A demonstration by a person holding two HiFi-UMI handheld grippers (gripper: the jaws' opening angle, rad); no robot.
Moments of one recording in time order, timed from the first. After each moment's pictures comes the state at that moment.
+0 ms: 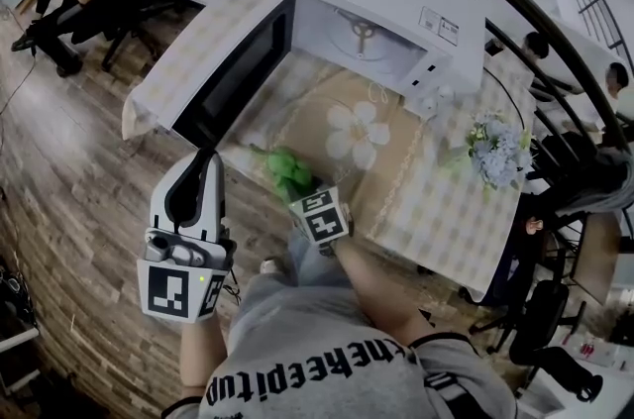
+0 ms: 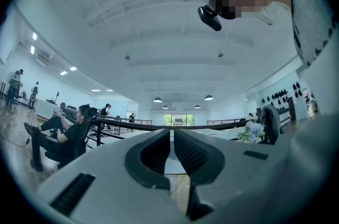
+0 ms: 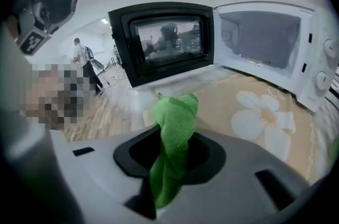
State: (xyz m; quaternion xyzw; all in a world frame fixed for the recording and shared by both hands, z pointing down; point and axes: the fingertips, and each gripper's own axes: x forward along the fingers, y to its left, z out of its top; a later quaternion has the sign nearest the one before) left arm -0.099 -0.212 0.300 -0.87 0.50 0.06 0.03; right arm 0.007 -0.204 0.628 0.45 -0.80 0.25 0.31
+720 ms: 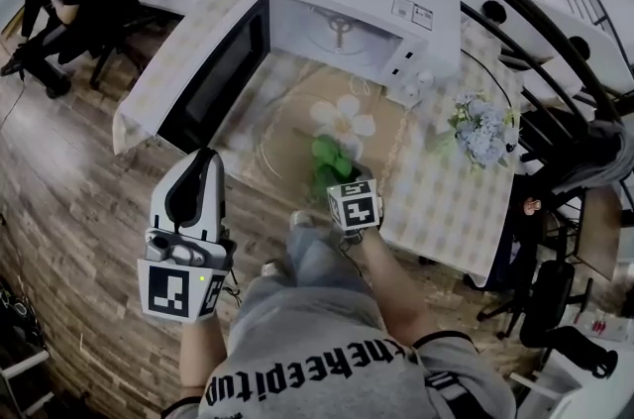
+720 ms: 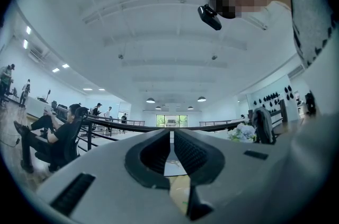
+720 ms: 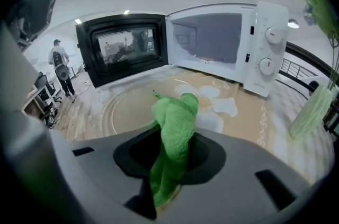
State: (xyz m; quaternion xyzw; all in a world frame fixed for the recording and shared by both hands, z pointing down) left arm -0.073 -0.204 0.296 -0.89 0.46 0.06 0.03; right arm 0.138 -0.202 0.632 0.58 -0.72 0.25 0.31
